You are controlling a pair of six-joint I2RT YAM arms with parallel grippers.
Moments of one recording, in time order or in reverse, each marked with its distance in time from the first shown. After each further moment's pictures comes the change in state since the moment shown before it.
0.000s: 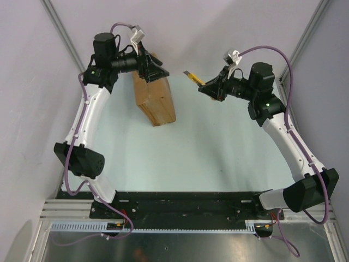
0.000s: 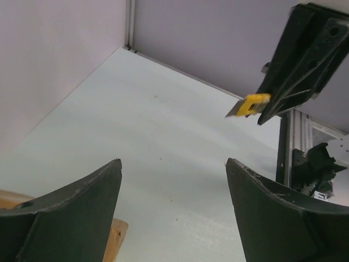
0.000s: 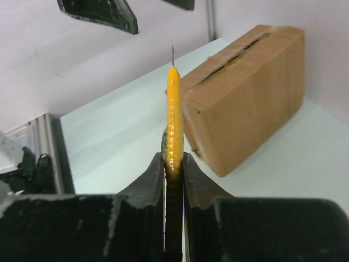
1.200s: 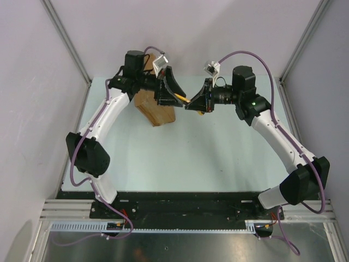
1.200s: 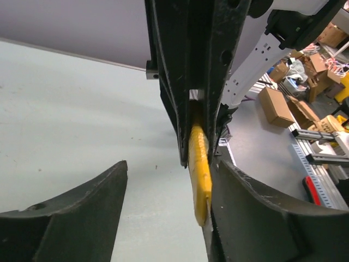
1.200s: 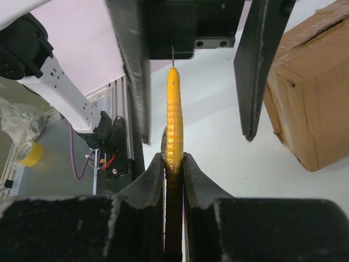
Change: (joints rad) left arm -0.158 0.037 -0.175 0.009 0.418 0.088; right arm 0.104 0.082 0.000 -0.070 -0.227 0.080
